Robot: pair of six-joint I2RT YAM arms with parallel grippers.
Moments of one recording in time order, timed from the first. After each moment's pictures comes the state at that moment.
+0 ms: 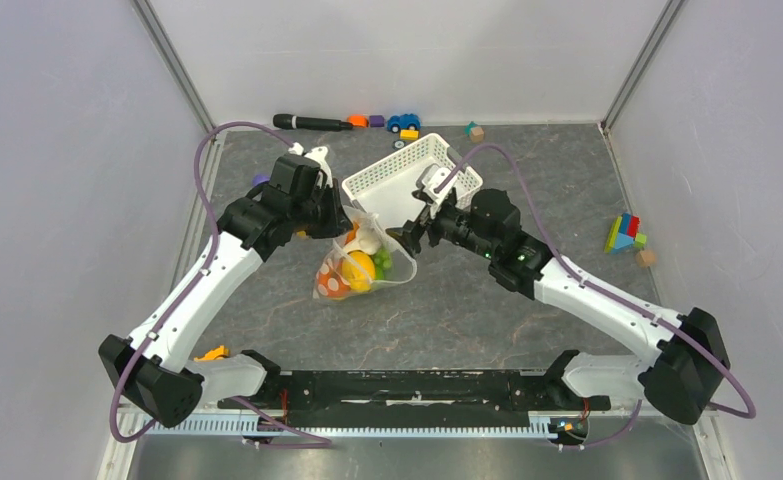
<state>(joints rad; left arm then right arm) -0.52 1.22 1.29 -0.81 0.03 -0.51 0.81 1.24 0.93 0.22 -0.17 -0.12</state>
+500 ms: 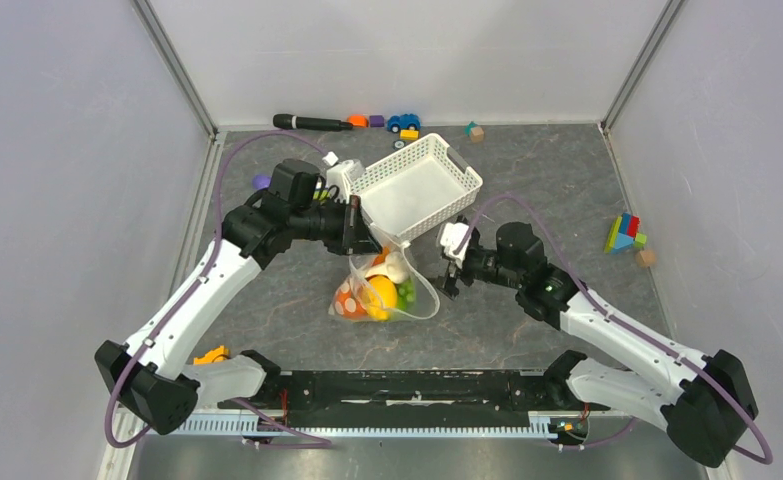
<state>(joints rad) -0.53 1.19 1.25 -0.75 0.52 -0.39 0.70 1.01 0.66 0.03 -0.37 -0.40</state>
